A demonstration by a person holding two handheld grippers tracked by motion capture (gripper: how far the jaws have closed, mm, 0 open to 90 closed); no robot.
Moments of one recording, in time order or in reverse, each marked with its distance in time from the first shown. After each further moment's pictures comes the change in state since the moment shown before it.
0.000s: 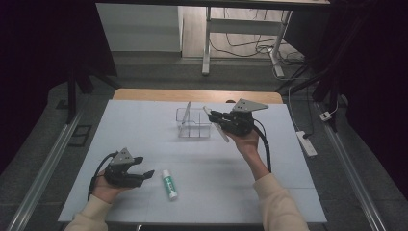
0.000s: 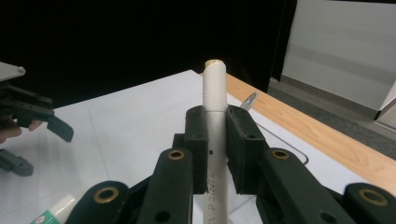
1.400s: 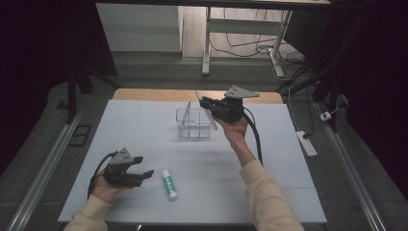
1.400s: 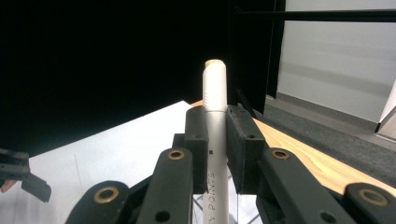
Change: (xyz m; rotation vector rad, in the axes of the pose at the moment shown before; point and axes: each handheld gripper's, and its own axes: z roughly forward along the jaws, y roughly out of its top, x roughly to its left) left arm 0.002 0.000 -0.001 -0.005 -0.002 0.000; right arm -0.011 0.025 0.036 -0.091 -0.023 0.061
